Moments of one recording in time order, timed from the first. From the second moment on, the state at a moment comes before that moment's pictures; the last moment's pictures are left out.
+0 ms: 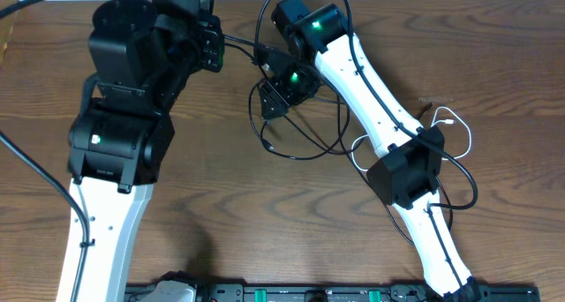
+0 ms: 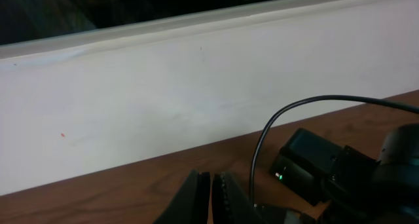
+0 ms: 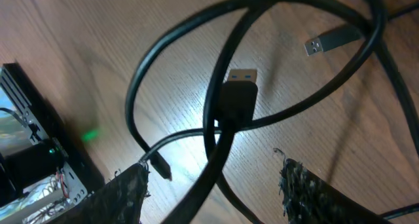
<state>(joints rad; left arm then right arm) -0.22 1.30 1.62 -0.58 0.04 0.06 0.57 2.48 2.59 -1.56 -0.47 -0.14</state>
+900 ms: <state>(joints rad) -0.22 1.30 1.62 -0.58 0.04 0.07 0.58 2.48 2.37 -1.47 -0.39 -0.10</state>
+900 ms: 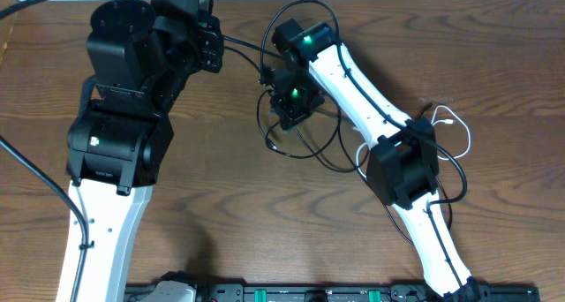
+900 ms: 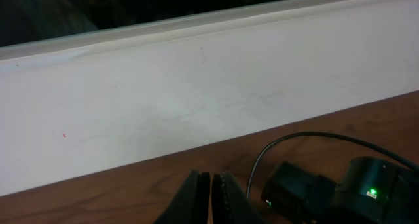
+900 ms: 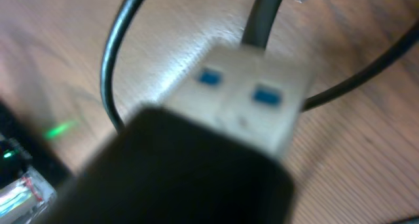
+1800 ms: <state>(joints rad) 0.01 1.34 1.62 -0.56 -0.14 0.14 0.23 2.08 2.36 -1.48 -0.09 0.06</state>
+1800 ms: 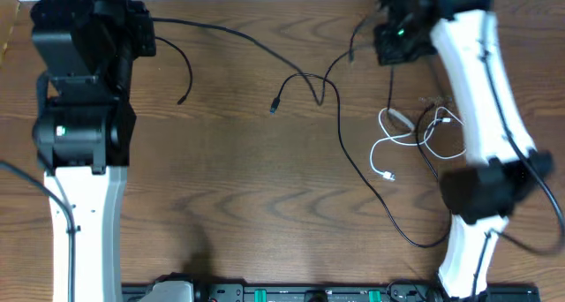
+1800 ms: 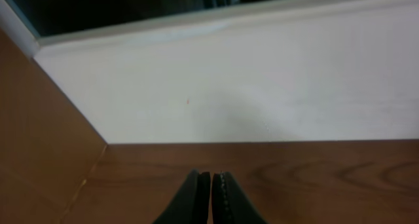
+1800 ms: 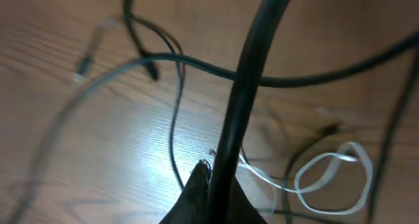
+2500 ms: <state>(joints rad) -0.11 1.51 1.62 -0.60 0.07 0.14 0.23 1.78 2.37 -1.43 -0.13 0.03</state>
